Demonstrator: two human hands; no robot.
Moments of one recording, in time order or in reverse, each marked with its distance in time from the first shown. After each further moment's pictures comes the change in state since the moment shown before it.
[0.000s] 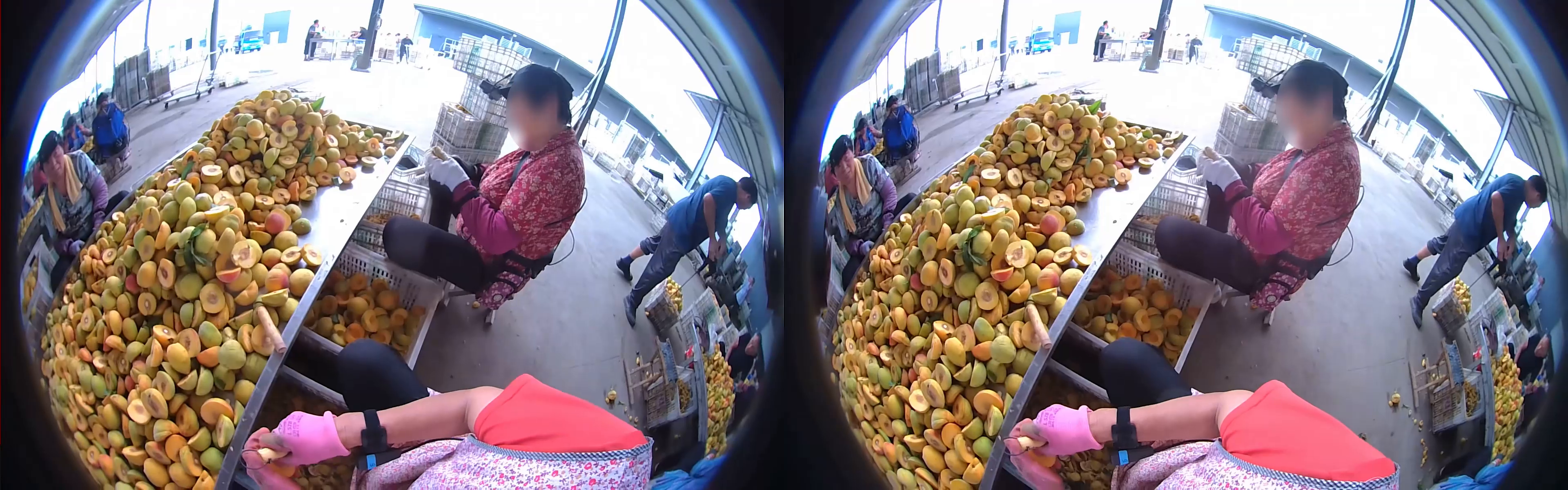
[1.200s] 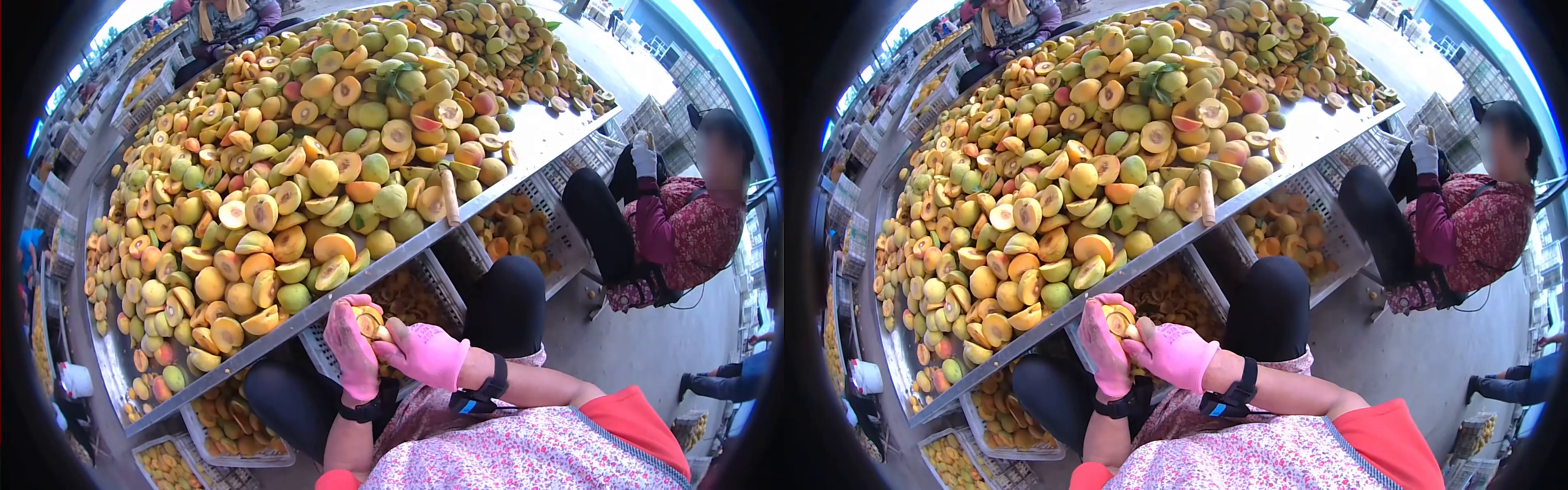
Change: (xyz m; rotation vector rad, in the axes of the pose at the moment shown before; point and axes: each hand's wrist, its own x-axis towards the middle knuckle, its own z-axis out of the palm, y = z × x) left_hand 0.012 0.005 0.012 0.304 0.314 0.176; right_hand -0.021 -0.005 0.041 -0.072 -0.021 0.285
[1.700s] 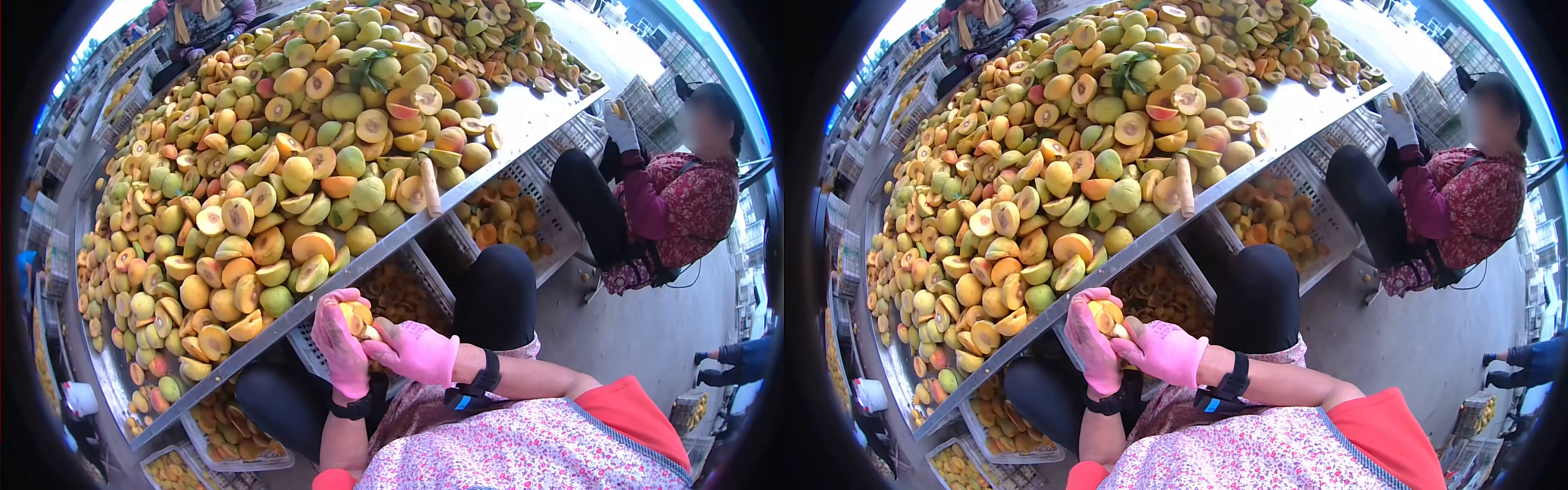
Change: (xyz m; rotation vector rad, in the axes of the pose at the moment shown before) left_hand 0.001 0.003 0.010 -0.031 -0.013 0.002; right_hand -0.002 0.000 -0.009 0.164 -0.107 0.090
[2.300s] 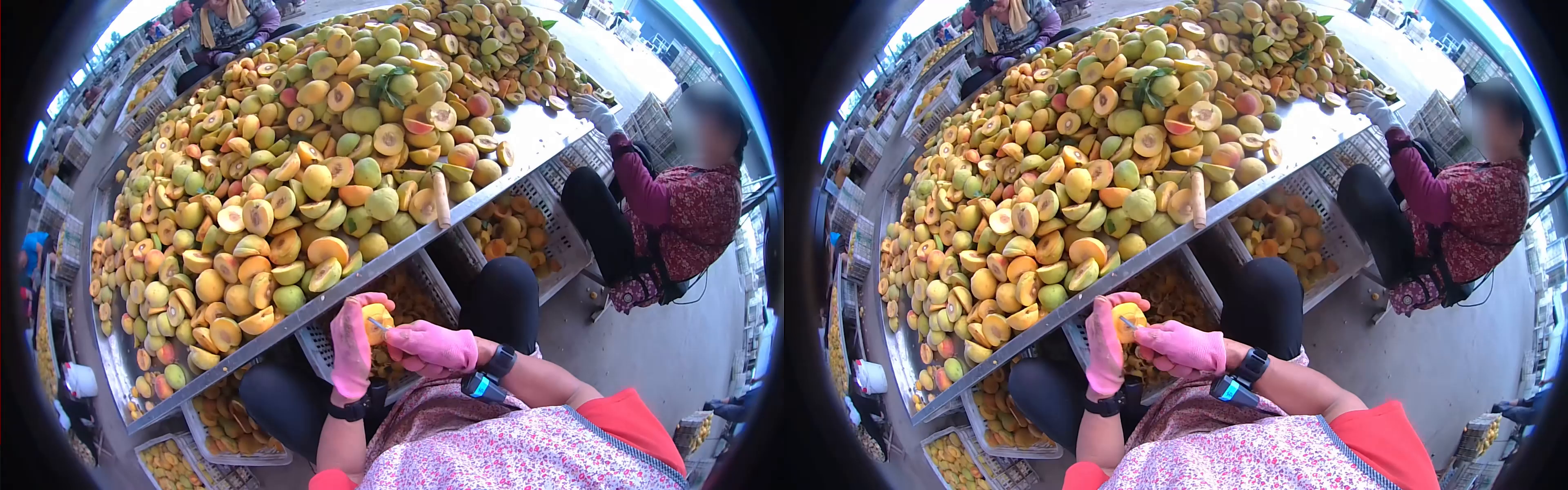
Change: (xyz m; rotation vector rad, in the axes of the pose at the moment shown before) left_hand 0.000 -0.005 -0.006 -0.108 -0.235 -0.188; right_hand -0.006 0.009 -0.029 0.812 -0.423 0.433
